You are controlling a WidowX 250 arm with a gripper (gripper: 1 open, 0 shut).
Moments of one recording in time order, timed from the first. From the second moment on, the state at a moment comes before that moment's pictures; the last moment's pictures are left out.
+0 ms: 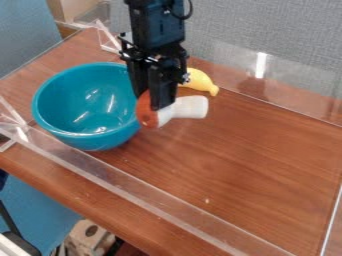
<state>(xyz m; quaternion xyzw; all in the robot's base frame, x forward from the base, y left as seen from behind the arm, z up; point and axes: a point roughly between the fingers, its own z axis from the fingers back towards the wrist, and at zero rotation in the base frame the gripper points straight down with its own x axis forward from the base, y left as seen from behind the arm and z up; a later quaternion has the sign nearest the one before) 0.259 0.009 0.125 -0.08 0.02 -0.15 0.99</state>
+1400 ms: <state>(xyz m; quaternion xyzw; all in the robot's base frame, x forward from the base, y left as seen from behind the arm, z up) 0.237 0.009 0.121 -0.05 0.00 -0.02 1.00</state>
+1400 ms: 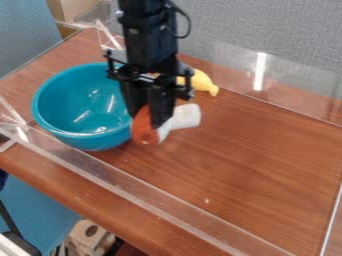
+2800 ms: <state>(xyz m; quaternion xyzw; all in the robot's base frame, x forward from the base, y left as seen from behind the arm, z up) 0.256 0.030 0.149 -0.05 -0.03 0.00 1.00</state>
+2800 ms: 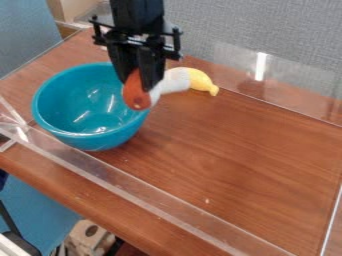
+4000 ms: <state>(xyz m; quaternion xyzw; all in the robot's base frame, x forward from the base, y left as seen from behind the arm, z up) 0.255 0.068 0.127 -0.05 -0.03 -0.06 1.00</state>
